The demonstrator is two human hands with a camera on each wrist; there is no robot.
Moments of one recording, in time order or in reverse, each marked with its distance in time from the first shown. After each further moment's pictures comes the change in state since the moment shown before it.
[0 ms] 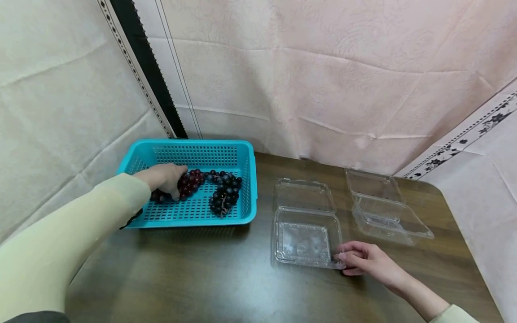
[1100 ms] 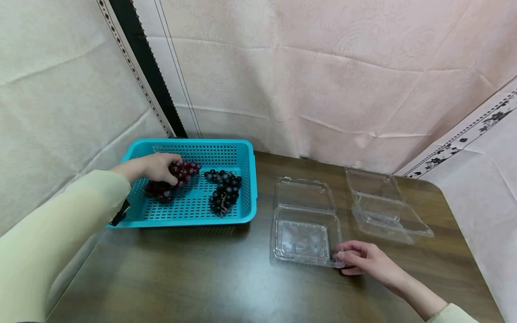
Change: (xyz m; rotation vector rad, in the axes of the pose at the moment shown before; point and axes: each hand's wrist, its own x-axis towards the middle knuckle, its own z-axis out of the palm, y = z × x) left_hand -0.022 -0.025 -0.023 -0.266 0.078 0.149; right_hand 0.001 -0.001 0.004 0.004 0.010 0.018
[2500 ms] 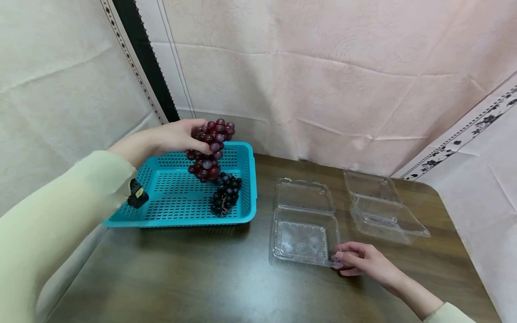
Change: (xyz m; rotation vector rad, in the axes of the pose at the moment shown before) left_hand -0.023 0.100 -0.057 -0.469 0.064 0.221; right_hand -0.002 -0.001 0.005 0.003 0.026 0.026
